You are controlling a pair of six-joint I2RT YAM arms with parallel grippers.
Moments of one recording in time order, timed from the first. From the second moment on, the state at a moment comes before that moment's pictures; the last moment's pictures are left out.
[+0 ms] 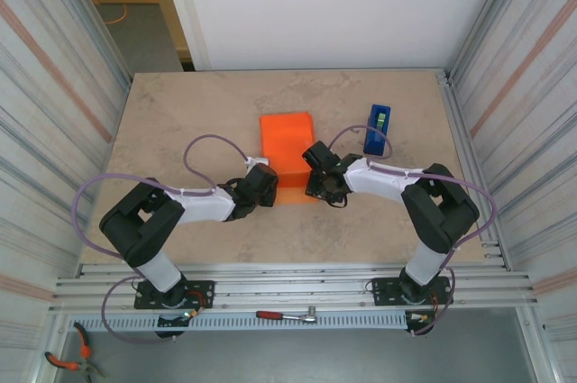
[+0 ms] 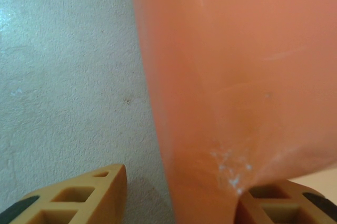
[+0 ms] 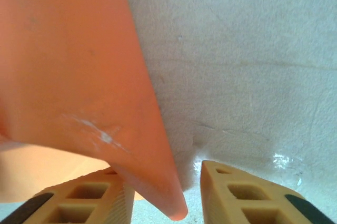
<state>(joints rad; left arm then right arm) -0.78 1.64 0.70 0.02 -0.34 -0.52 0.72 1.70 1.00 -0.51 0.05 0.95</state>
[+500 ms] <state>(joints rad) -0.78 1.65 0.71 0.02 -0.34 -0.52 0.69 1.70 1.04 -0.51 0.02 0.89</state>
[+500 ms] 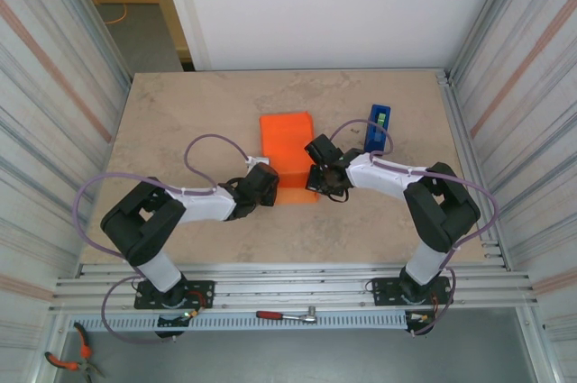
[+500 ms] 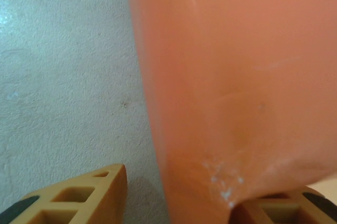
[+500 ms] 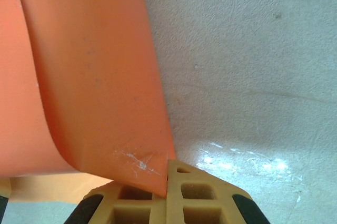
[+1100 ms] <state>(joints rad) -0.78 1.65 0.71 0.02 -0.34 -0.52 0.70 1.70 1.03 -0.51 0.01 0.88</state>
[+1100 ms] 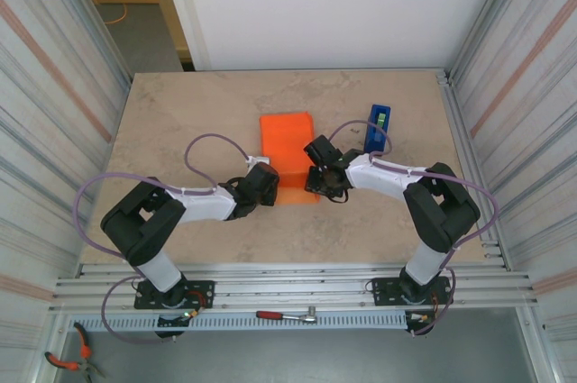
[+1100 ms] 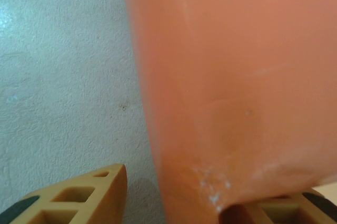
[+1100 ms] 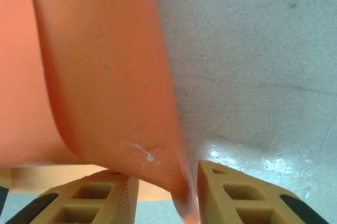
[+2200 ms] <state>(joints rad) -0.68 1.35 0.54 -0.01 -0.11 -0.62 0.79 1.70 1.00 -0.47 0.00 0.93</state>
